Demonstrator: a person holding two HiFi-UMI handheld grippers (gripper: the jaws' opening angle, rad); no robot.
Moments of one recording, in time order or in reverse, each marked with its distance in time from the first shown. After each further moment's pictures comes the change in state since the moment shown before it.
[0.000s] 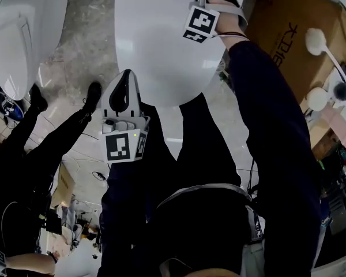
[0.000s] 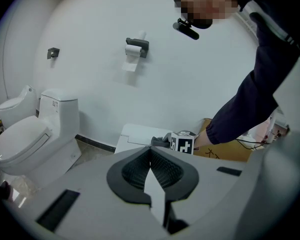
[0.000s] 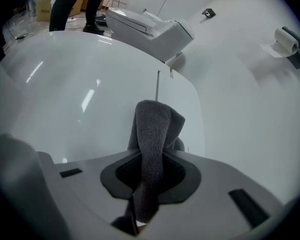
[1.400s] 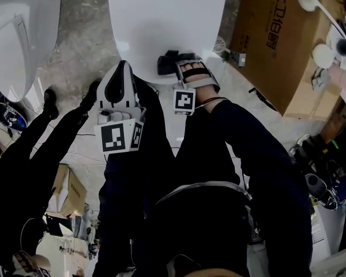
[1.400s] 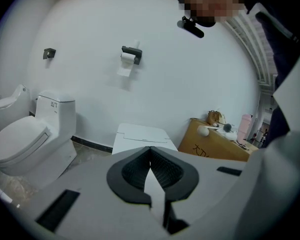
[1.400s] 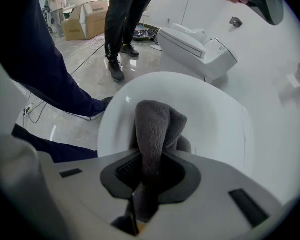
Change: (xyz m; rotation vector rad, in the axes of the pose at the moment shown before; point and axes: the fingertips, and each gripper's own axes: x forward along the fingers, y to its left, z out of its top) left arm -0.074 -0.001 -0.027 0.034 -0.028 -0.111; right arm -0.213 0.328 0.067 0.002 -0.070 0.307
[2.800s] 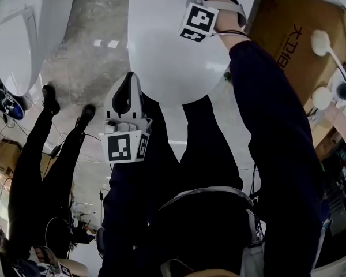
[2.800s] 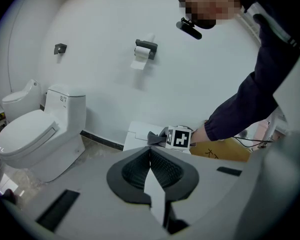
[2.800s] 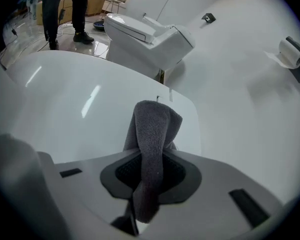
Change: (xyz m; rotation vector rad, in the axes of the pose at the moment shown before) left arm 0.038 0.038 0.010 -0.086 0.038 0.113; right arm 0.085 -0.371 -0.016 0.000 0.036 -0.299
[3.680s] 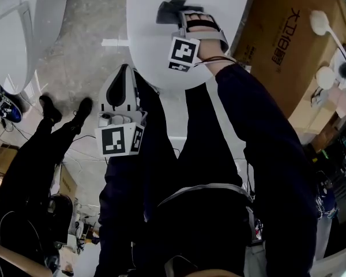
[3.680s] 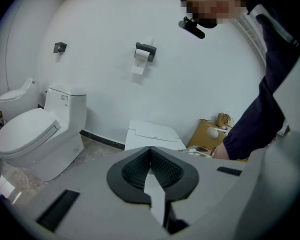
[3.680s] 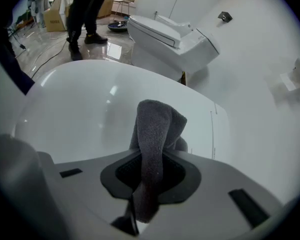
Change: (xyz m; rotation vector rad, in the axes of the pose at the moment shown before) left arm -0.037 0.016 -0.016 0.006 -0.010 -0.050; right arm -0.075 0.152 0.034 -0.024 0.042 0.152
